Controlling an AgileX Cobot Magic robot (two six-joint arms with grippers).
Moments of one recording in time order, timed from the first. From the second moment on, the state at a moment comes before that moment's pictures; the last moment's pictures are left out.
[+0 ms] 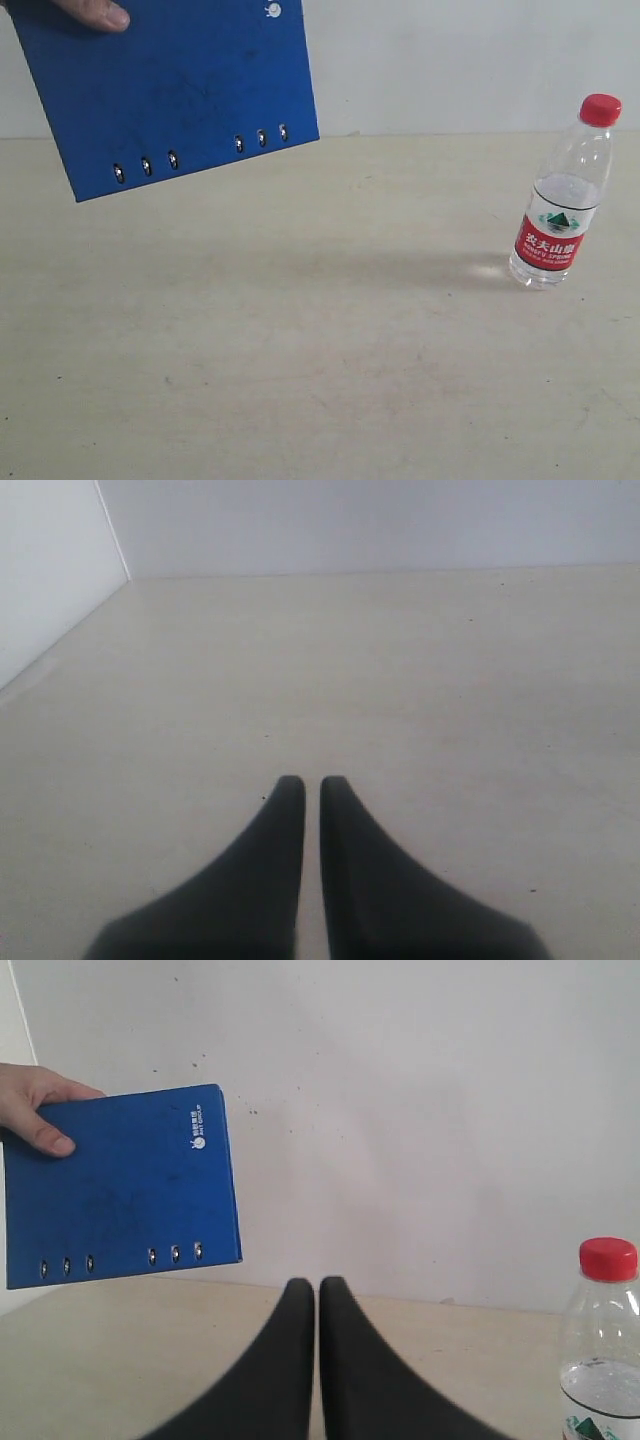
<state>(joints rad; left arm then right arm) 0.05 0.00 0.00 0.10 0.37 0.01 0.22 0.05 -0.17 -1.74 -0.13 1.91</state>
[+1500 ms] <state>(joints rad) 0.05 0.00 0.00 0.10 0.37 0.01 0.14 0.00 -0.14 -0.43 0.30 0.45</state>
